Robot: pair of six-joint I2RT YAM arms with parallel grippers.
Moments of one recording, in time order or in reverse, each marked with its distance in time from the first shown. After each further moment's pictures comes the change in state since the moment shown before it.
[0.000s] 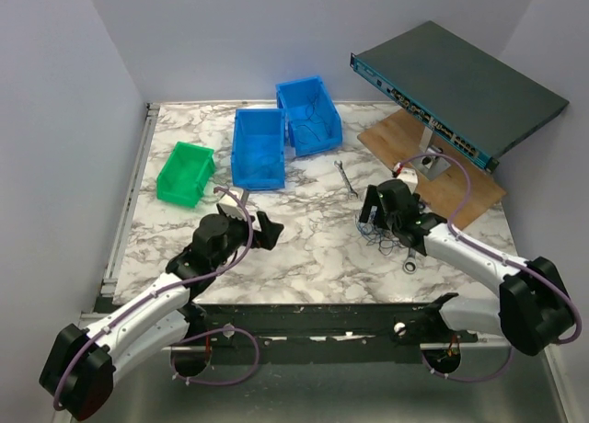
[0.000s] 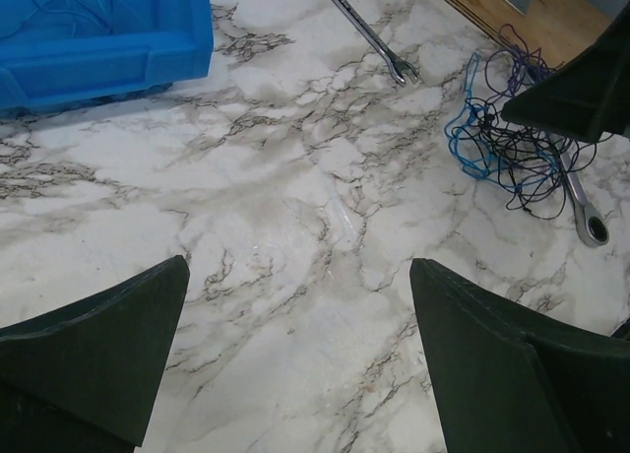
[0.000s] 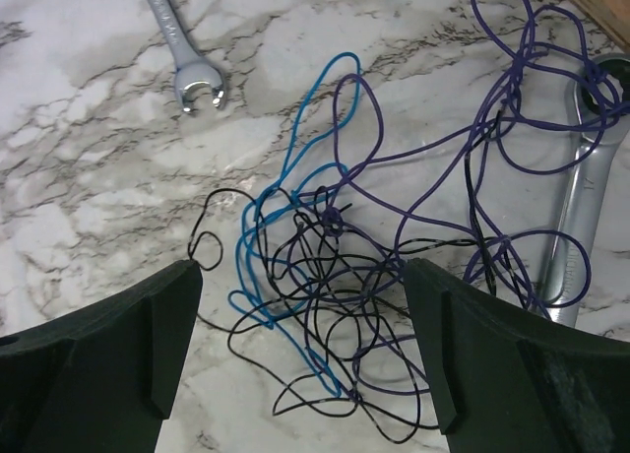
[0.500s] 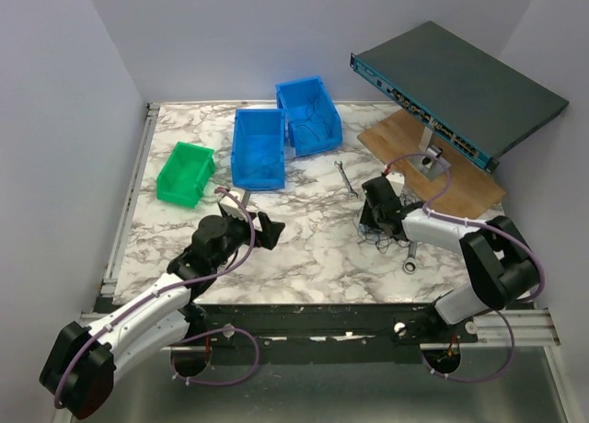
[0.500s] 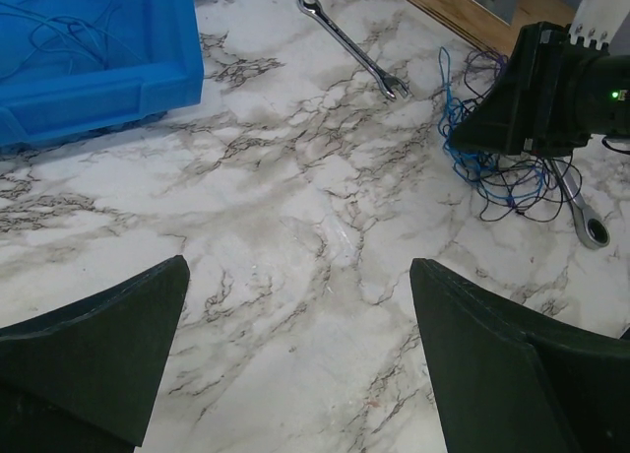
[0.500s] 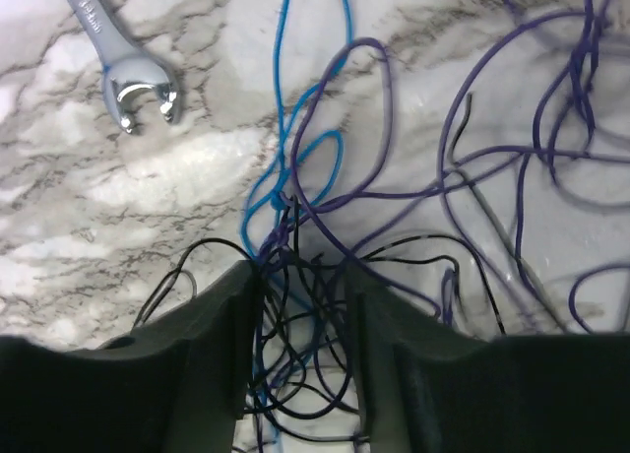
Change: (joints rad) left arm -0.008 0.013 -0.026 0.098 0.020 0.053; right arm -0.002 0.306 0.063 0.061 0.024 0.062
